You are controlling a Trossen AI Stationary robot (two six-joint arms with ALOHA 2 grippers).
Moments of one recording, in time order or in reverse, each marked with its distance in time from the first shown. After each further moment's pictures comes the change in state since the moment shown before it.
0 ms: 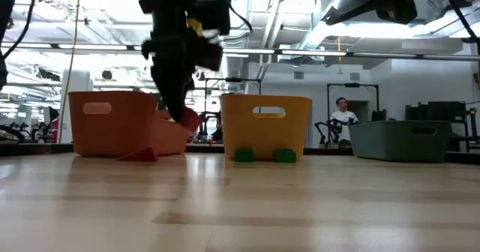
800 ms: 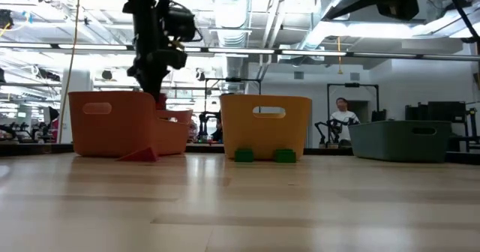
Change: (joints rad) left arm 0.441 -0.211 -0.023 -0.162 -0.141 -0.125; right arm 0.026 0.000 0.000 0.025 0.013 -0.003
